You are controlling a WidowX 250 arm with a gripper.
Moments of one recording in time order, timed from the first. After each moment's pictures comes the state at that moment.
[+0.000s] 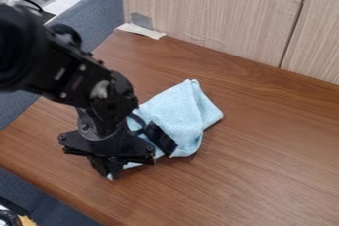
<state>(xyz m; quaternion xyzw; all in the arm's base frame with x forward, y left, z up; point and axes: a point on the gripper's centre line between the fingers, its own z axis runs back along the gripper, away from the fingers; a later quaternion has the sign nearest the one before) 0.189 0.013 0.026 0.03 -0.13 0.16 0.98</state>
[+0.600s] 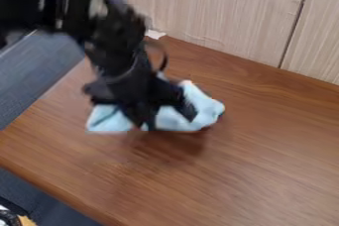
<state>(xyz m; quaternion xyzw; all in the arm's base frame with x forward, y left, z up) 0.230 -0.013 0.093 -0.06 -0.20 0.15 0.97</state>
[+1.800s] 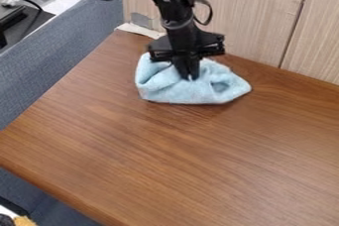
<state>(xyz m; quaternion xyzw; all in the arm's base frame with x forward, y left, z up) 0.361 -0.003 0.046 -0.07 -0.17 0.20 0.96</state>
